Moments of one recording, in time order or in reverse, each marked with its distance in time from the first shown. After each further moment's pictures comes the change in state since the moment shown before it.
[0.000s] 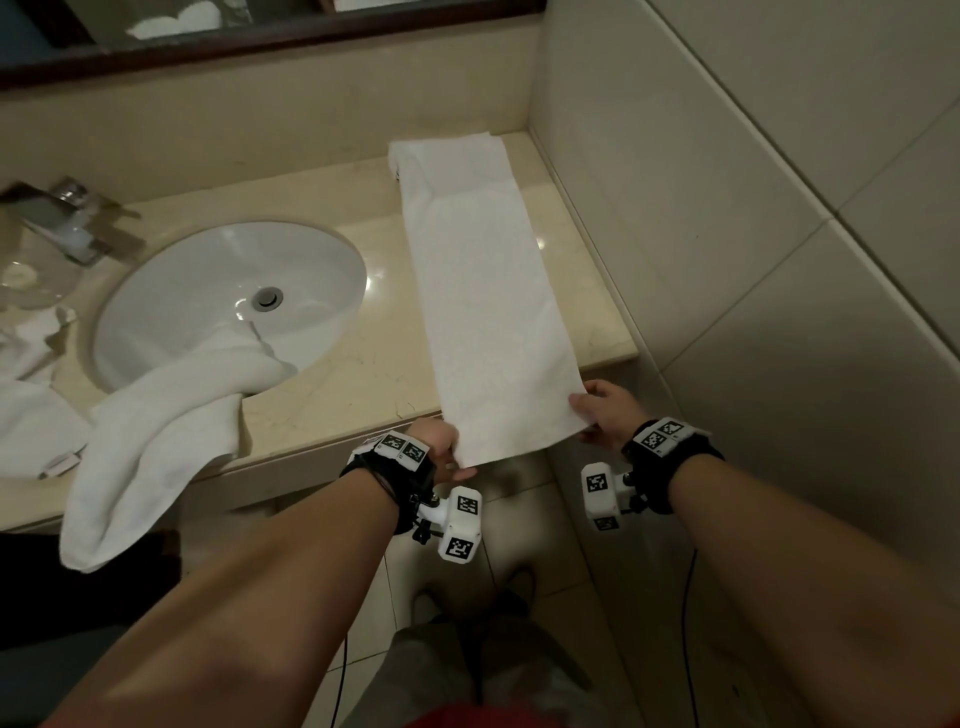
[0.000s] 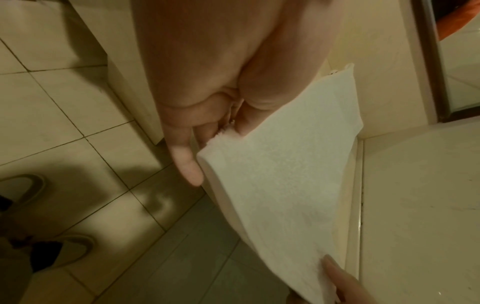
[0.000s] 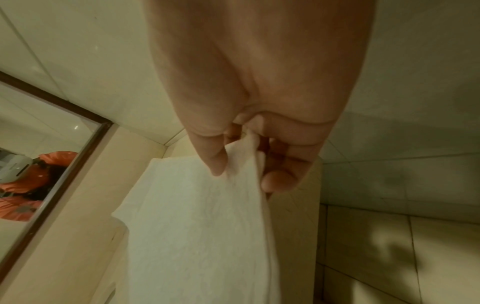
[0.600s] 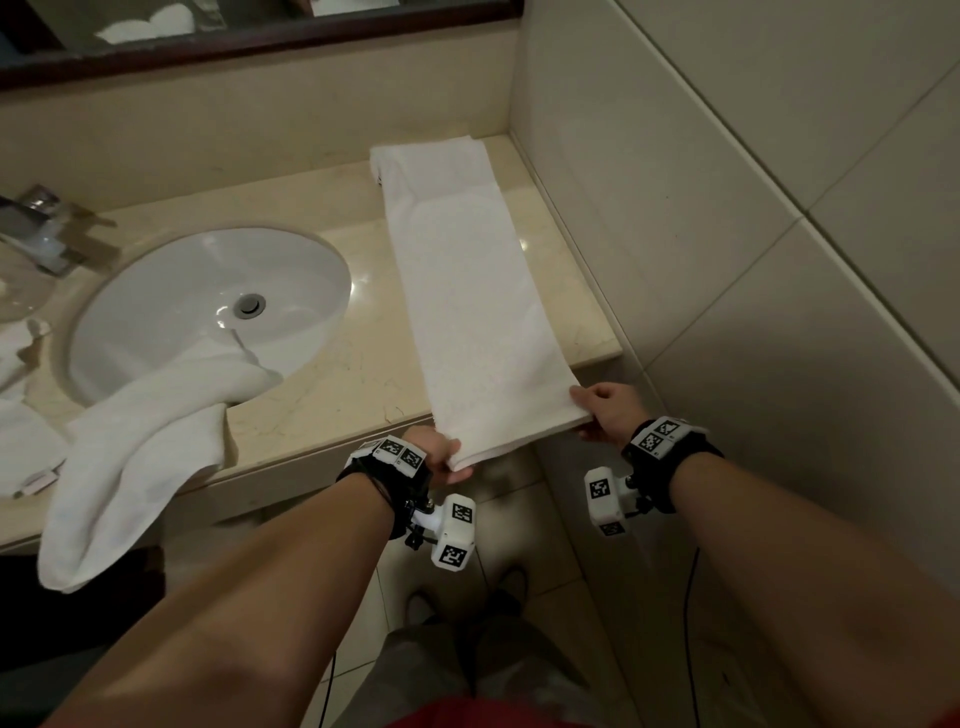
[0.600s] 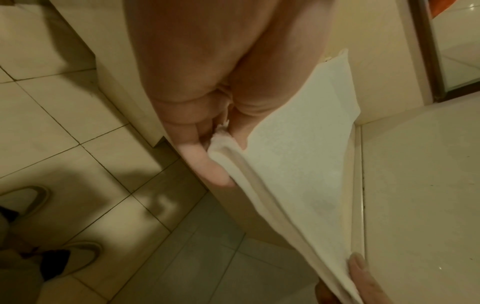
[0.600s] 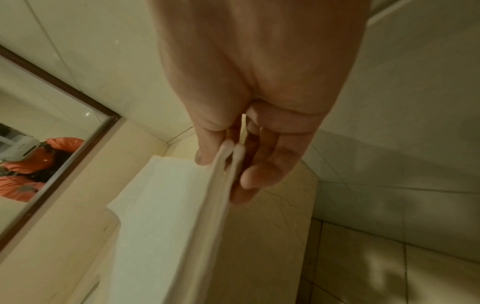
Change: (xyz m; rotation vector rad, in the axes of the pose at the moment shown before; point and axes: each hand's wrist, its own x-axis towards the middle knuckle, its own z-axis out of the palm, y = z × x) left_hand 0.010 -0.008 0.007 -0.010 -0.011 0.055; right_hand -0.004 0.005 -0.017 0.005 0.079 -0.060
